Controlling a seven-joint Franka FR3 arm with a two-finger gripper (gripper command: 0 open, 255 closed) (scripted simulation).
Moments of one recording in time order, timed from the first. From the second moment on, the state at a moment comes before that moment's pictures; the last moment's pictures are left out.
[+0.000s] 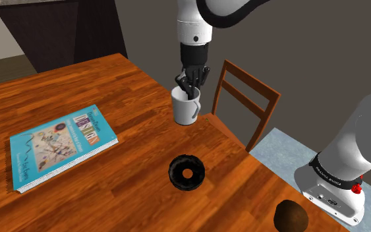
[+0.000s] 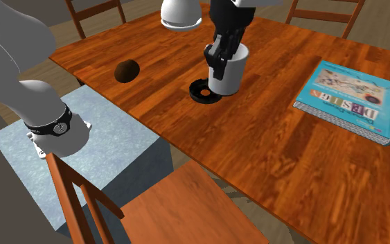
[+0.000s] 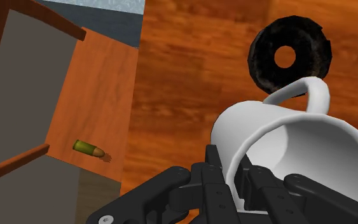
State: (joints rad) arm 0.19 -0.10 0.32 -2.06 0.14 1.90 0.36
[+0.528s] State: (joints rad) arm 0.27 -0.21 0.41 -2.14 0.20 1.89 0.51
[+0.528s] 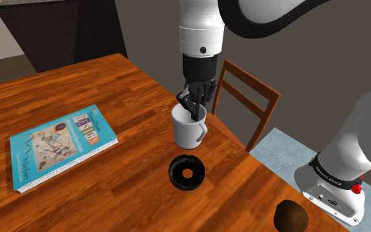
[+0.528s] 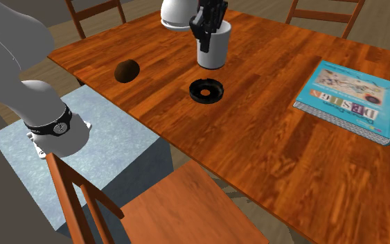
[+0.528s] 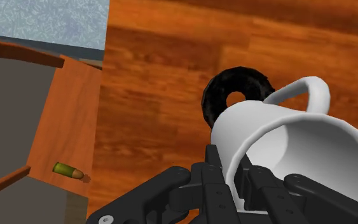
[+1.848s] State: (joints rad) arm 0.32 -0.19 0.49 -2.32 0.23 2.11 0.58
